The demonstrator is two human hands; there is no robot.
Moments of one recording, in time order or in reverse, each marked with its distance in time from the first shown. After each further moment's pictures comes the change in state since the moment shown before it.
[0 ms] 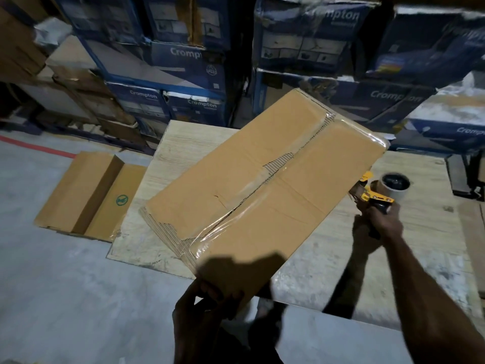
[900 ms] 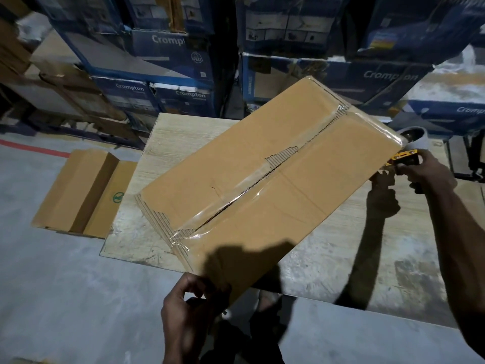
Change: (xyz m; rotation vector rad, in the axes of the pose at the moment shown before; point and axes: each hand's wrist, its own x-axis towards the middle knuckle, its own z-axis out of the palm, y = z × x) left_hand -0.022 -0.025 -0.045 0.045 0.138 0.122; right_hand 0.039 -0.075 -0.099 -0.234 0.007 -0.260
